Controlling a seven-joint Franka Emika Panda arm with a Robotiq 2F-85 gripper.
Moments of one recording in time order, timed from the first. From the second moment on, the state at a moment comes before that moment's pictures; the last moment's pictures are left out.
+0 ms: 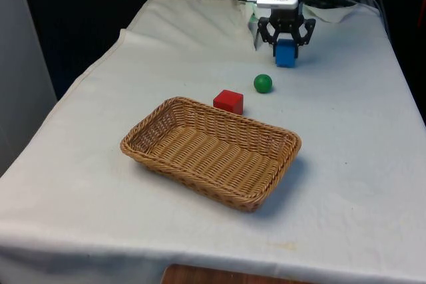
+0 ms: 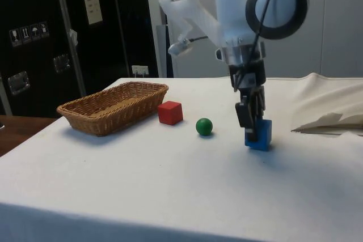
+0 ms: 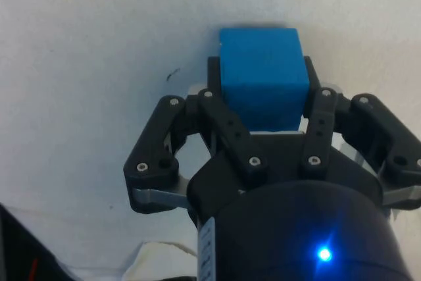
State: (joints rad) arm 0.29 0.02 -0.16 -2.85 0.20 2.75 0.06
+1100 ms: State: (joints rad) arm 0.27 -0.05 -0.20 -2.53 0.19 2.45 0.05
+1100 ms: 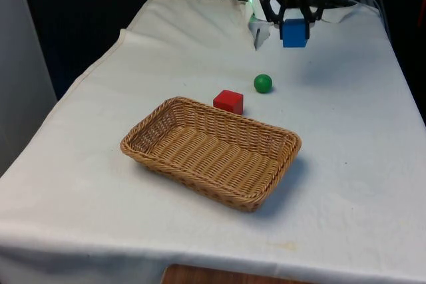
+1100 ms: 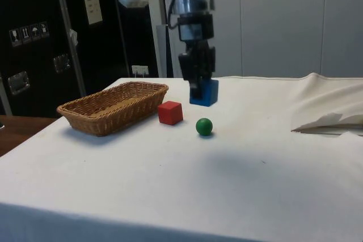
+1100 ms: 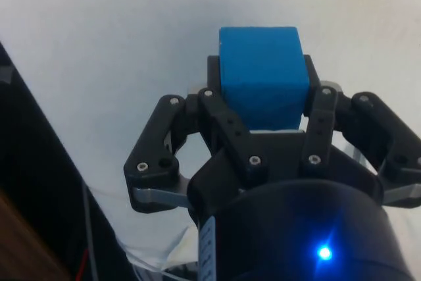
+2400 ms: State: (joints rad) arm 0.26 0.17 -0.28 -2.11 0.19 2.32 0.00
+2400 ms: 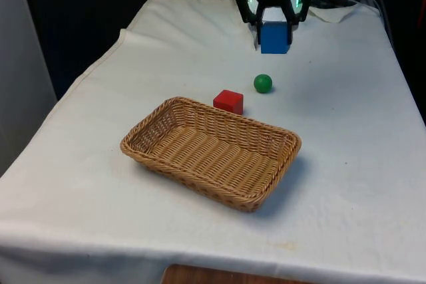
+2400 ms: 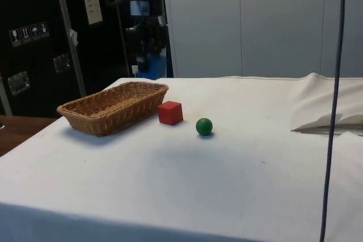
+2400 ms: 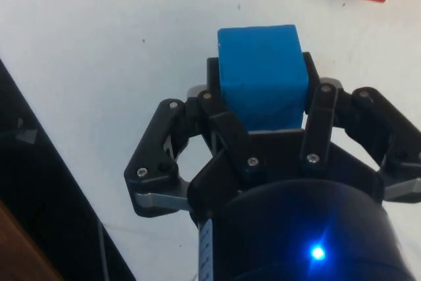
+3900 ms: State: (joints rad) arm 0.24 0.53 -0.38 -1.71 0.20 2.31 -0.03
